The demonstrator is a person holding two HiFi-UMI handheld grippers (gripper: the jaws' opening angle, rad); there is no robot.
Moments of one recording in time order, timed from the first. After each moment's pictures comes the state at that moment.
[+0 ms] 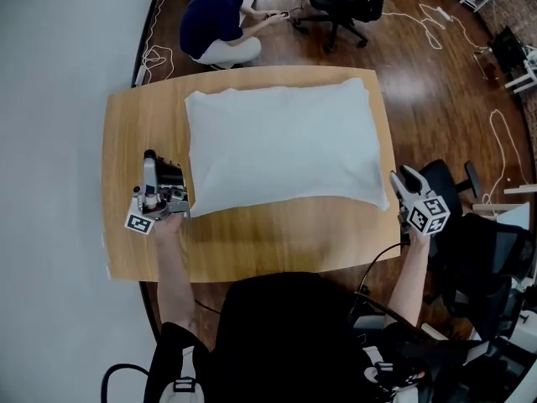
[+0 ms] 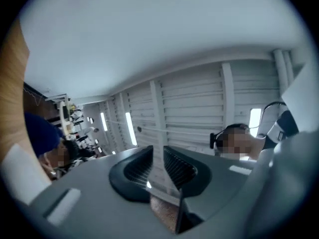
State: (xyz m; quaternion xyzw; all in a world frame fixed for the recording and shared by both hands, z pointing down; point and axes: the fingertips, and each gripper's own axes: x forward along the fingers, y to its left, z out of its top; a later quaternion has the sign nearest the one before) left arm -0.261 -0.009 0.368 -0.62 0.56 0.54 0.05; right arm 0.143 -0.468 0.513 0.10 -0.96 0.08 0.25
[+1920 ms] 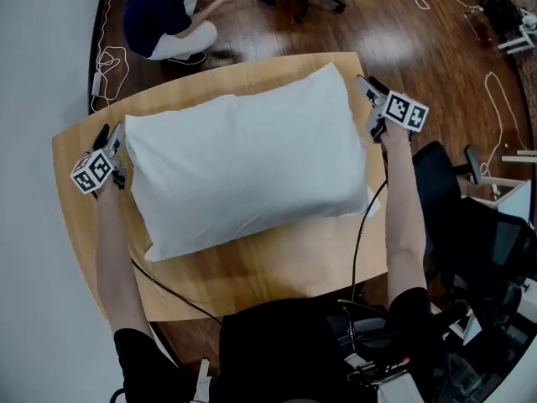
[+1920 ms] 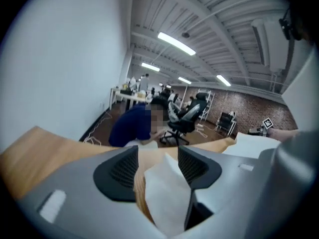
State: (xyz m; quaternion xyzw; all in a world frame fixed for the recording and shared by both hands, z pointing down) left arm -0.512 -0.173 0.636 -0.47 0.85 -0.01 -0.26; right arm -0.069 -0.738 0.635 0.17 -0.92 0.29 0.19
